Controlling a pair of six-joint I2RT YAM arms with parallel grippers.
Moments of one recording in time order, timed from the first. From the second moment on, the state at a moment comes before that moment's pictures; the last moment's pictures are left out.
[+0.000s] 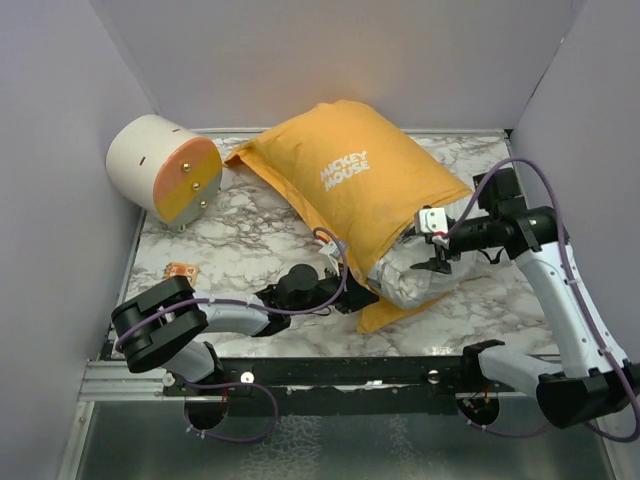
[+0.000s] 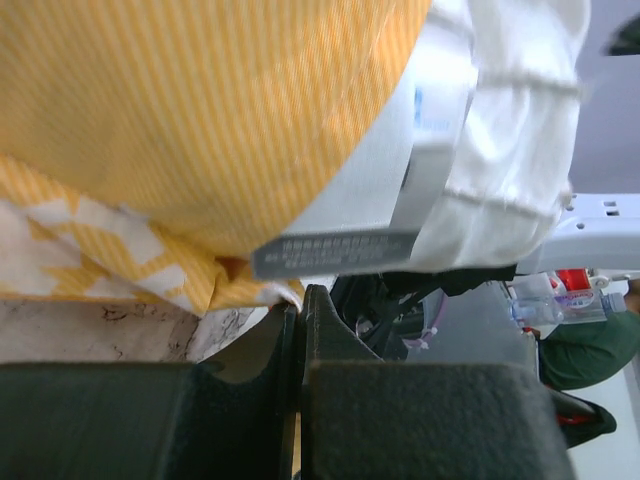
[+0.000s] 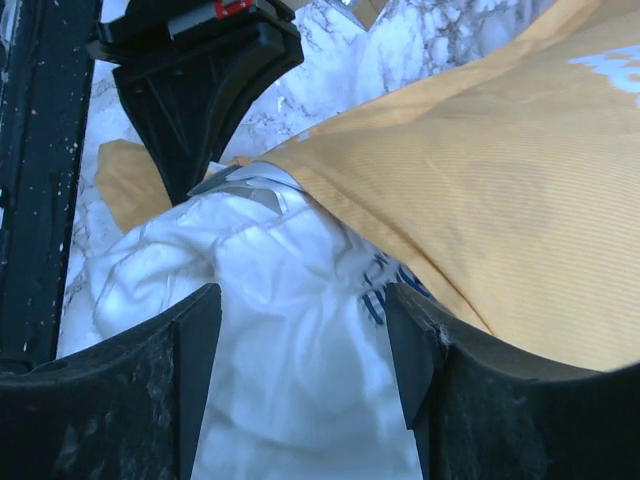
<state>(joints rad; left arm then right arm) -1.05 1.46 0.46 0.83 0.18 -0.87 0.23 1.15 1.22 -1.12 -0.93 -1.29</state>
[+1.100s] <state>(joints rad) -1.10 1.39 0.55 0.59 0.12 -0.79 0.27 1.33 0.78 -0.05 -0.62 -0.74</state>
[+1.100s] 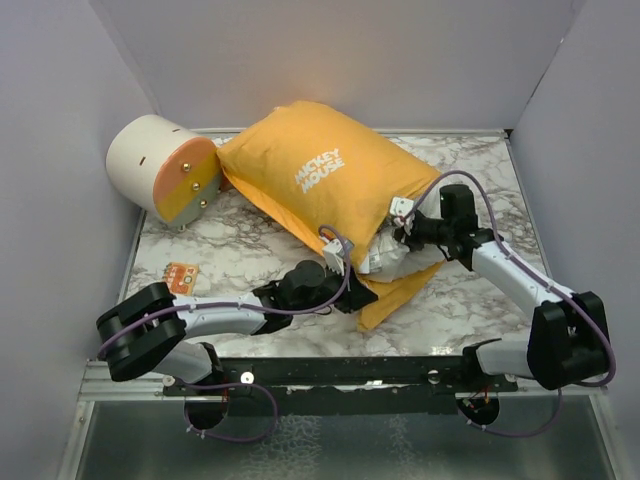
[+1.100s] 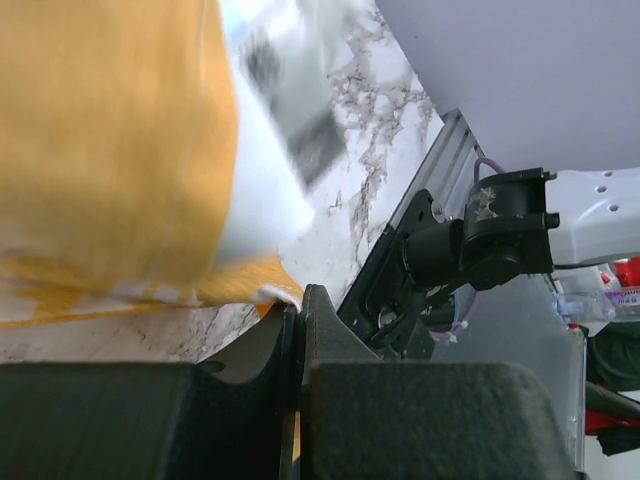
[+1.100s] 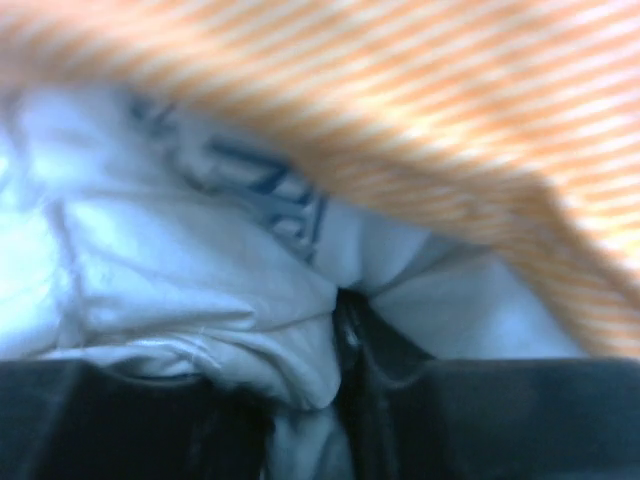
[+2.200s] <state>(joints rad) -1.07 1.62 1.67 -0.50 -0.23 -0.05 -0.20 1.09 1.08 -0.65 -0.99 -0.57</state>
